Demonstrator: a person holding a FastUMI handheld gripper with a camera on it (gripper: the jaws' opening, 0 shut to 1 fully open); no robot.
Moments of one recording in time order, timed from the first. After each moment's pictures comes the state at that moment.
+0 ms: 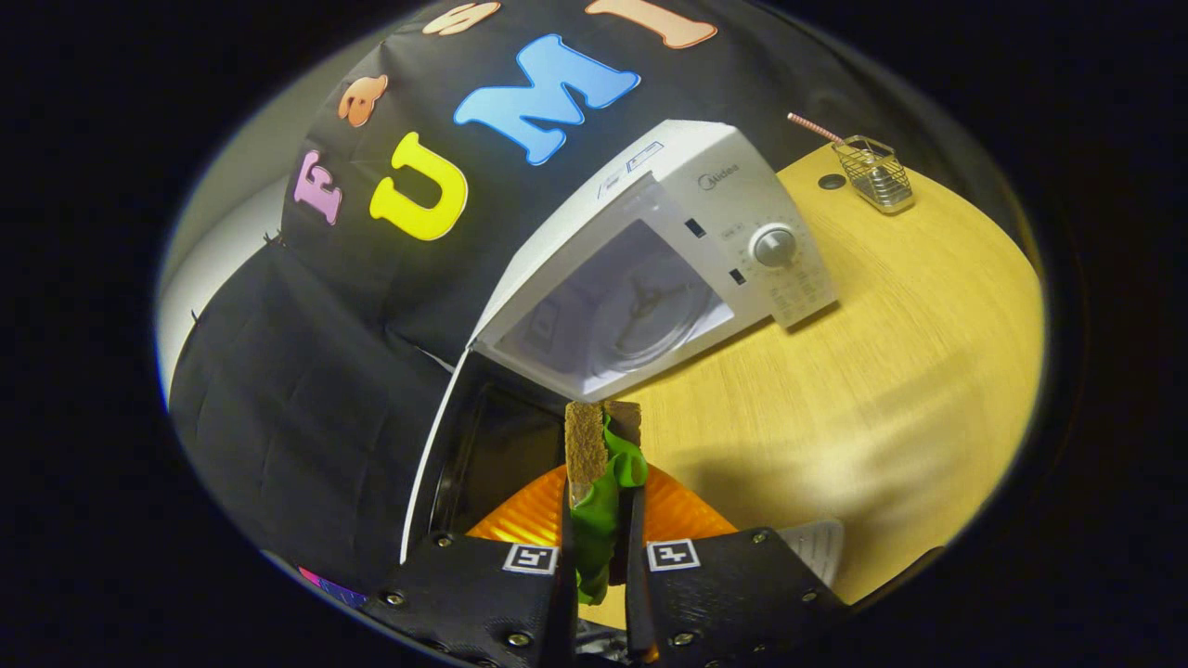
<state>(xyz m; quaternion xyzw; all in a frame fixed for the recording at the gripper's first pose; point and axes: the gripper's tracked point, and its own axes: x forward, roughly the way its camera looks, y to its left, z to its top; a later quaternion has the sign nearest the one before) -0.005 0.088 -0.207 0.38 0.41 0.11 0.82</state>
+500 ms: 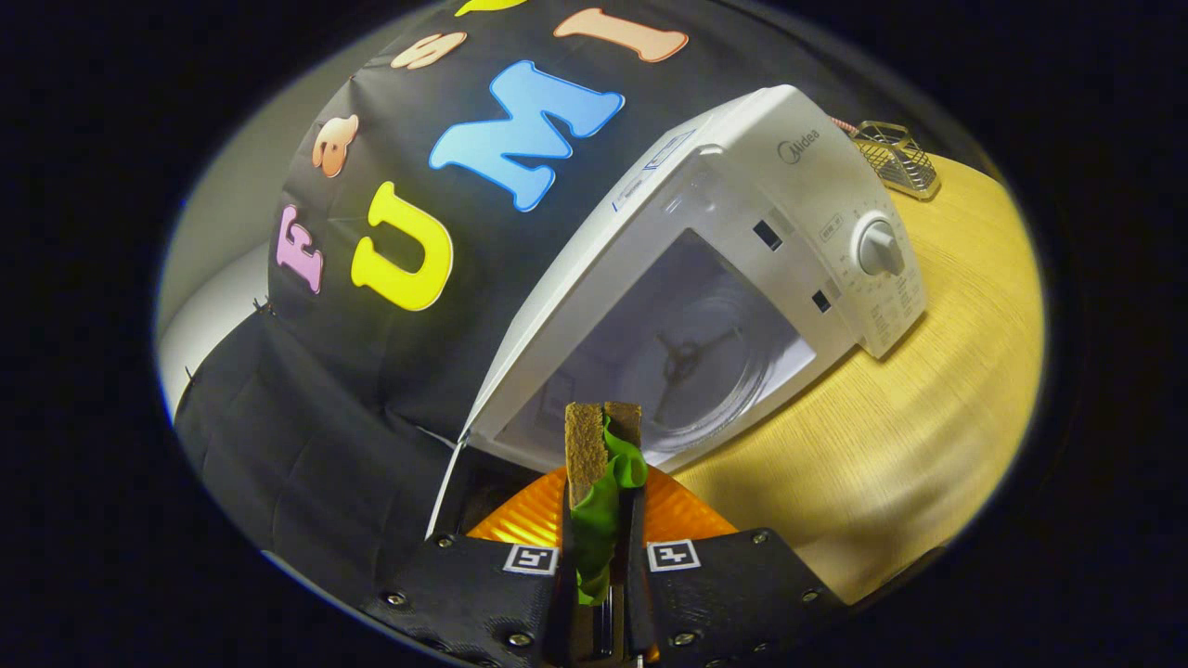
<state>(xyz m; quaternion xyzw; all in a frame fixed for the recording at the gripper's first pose) 0.114 0.127 -0.247 0.44 0.31 0.04 0.84</state>
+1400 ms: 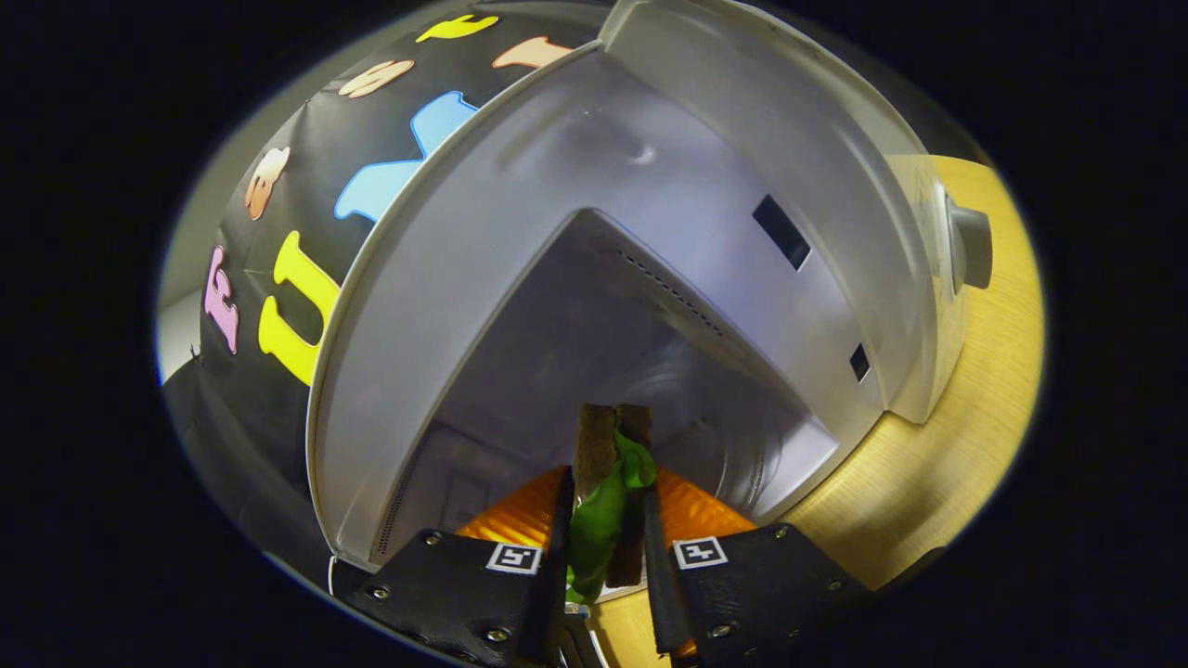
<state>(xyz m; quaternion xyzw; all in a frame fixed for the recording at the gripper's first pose) 0.212 0.088 -0.320 0.42 0.26 -0.10 0.86</state>
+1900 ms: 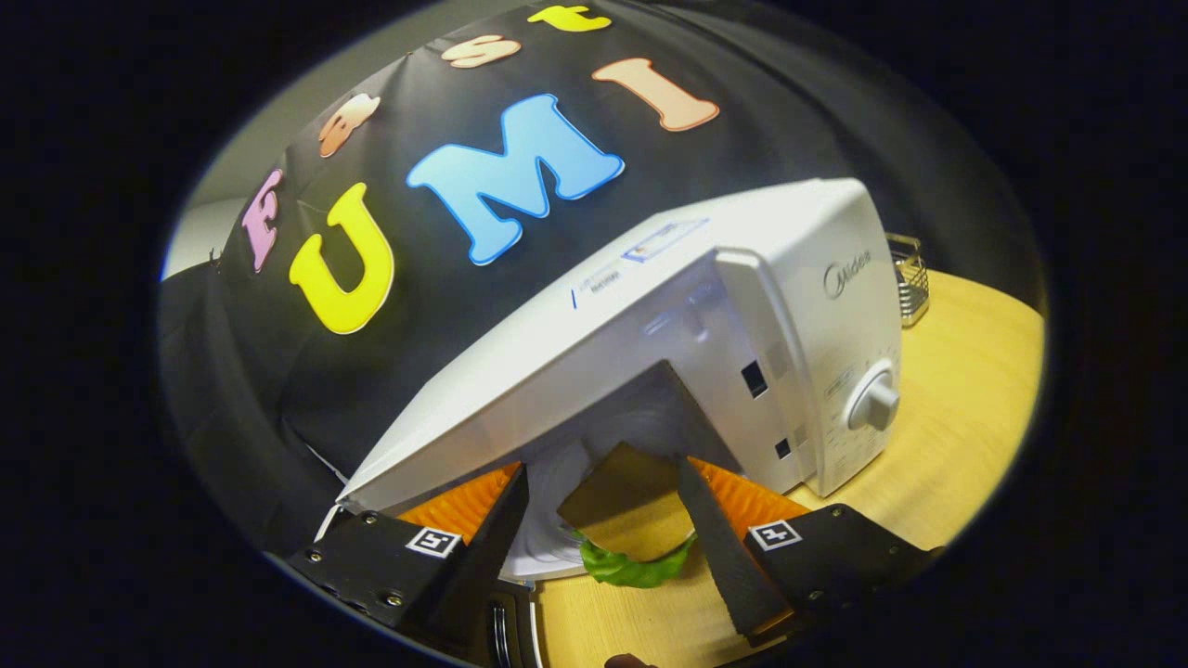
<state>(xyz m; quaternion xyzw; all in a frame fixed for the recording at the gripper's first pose) 0.161 0.064 -0.245 0.28 0.25 -0.06 0.92</state>
